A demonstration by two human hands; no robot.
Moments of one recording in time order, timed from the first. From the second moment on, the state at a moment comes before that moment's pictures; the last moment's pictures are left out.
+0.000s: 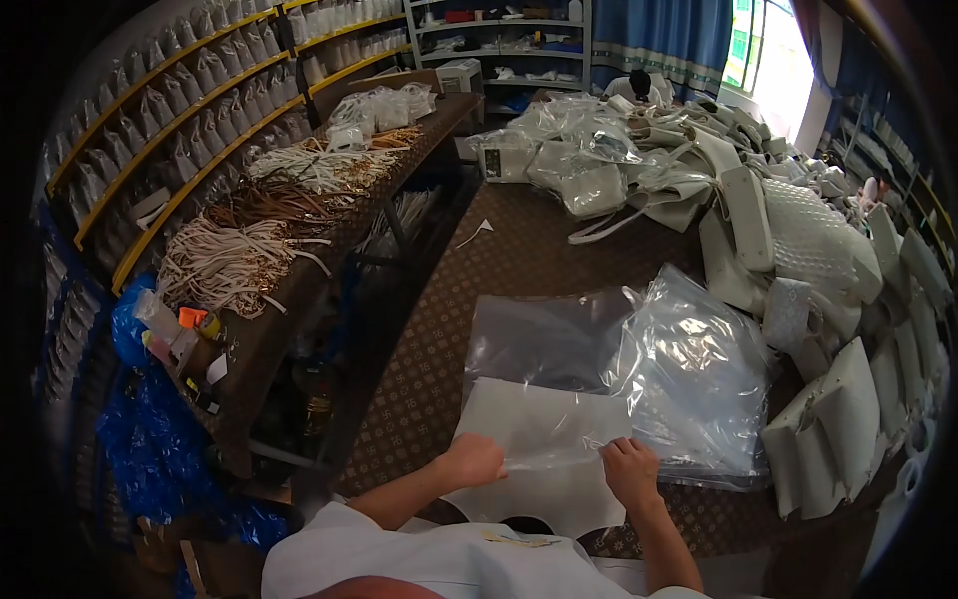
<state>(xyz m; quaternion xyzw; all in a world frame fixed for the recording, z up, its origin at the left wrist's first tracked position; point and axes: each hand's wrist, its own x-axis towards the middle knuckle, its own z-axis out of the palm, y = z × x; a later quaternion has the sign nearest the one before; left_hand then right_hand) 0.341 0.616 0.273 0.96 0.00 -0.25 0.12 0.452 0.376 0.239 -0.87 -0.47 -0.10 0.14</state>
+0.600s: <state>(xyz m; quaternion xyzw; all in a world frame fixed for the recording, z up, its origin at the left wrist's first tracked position) 0.438 0.608 0.163 0.99 -0.03 0.09 0.10 0.435 0.326 0.175 -0.55 0.24 0.39 0.70</state>
